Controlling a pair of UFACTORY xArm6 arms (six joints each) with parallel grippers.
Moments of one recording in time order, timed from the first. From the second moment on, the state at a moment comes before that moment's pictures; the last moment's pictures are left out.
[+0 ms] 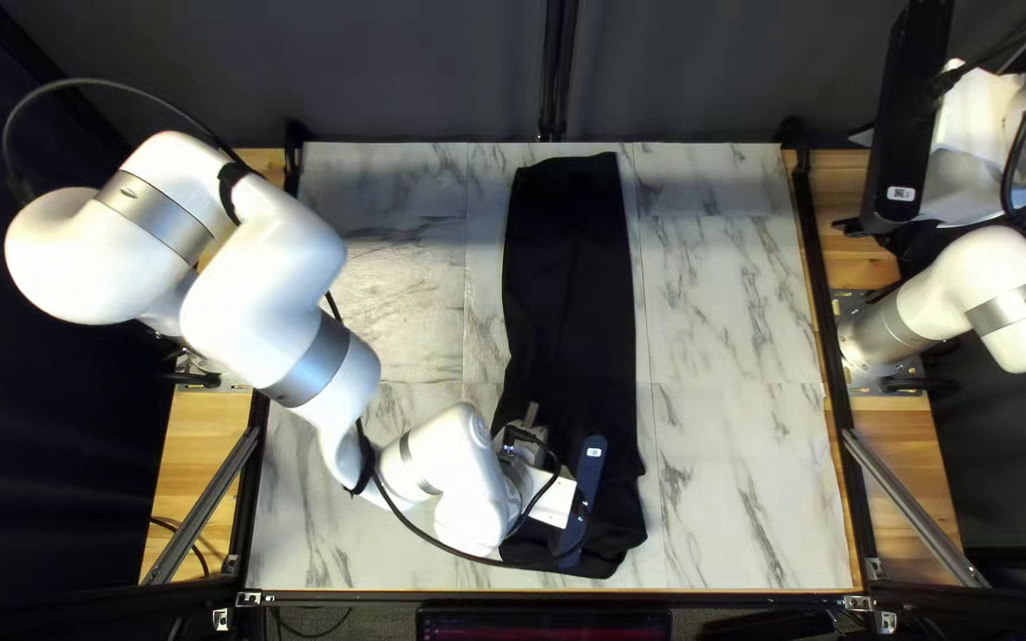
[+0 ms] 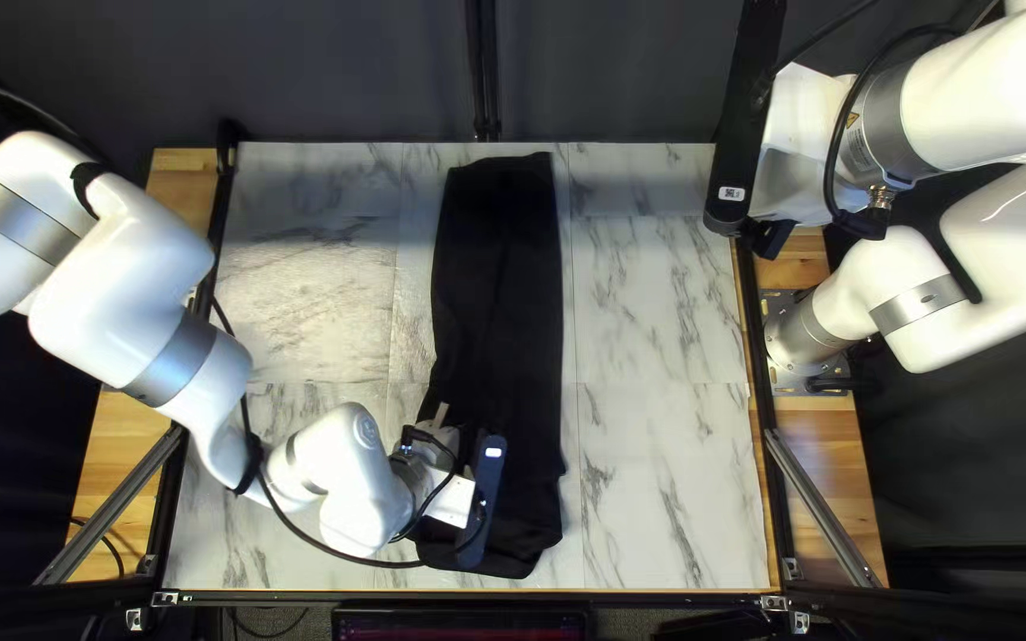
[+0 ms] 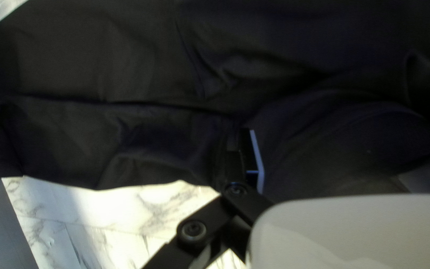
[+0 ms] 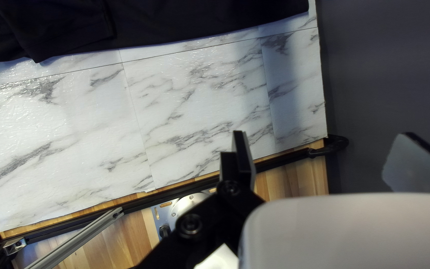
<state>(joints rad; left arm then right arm) -0.50 0.44 -1.19 0.76 0.85 -0.79 0.39 -0.84 -1.02 -0.43 1.72 0.43</state>
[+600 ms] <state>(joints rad) -0.51 0.32 -1.17 0.80 0.97 -0.68 0.39 -0.84 -1.02 -0.43 1.72 0.43</state>
